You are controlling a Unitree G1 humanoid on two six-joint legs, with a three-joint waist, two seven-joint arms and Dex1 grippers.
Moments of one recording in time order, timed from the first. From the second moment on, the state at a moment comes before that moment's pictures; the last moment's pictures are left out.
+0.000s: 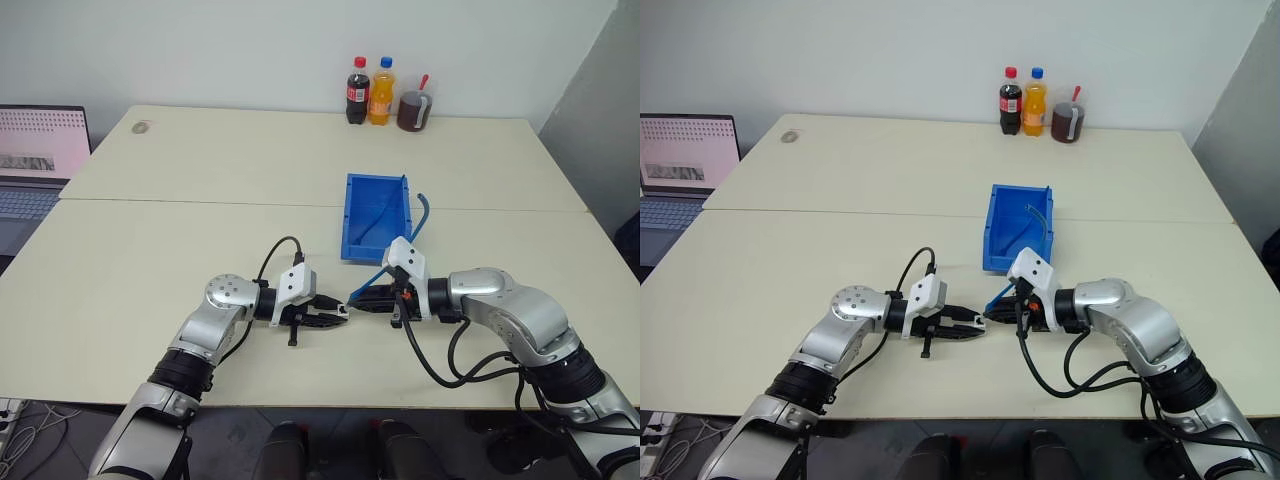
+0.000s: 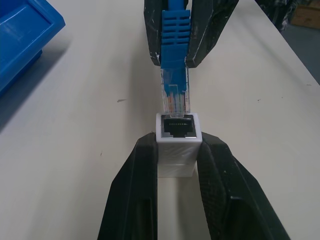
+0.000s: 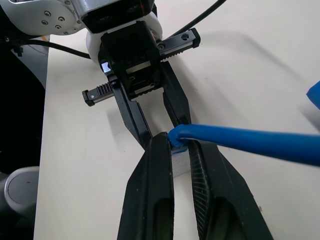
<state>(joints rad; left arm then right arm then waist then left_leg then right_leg) -0.49 0.49 -0.28 0.30 -0.19 0.05 -1.30 -0.52 -0.56 0.34 -0.26 0.48 0.80 0.83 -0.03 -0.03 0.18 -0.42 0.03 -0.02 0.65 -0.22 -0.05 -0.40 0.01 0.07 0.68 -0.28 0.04</state>
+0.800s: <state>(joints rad) -0.48 0.48 -0.28 0.28 -0.18 0.08 -1.29 -0.54 -0.57 0.41 -0.26 0.35 0.73 0.89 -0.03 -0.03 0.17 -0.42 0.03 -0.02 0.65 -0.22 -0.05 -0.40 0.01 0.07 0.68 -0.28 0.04</state>
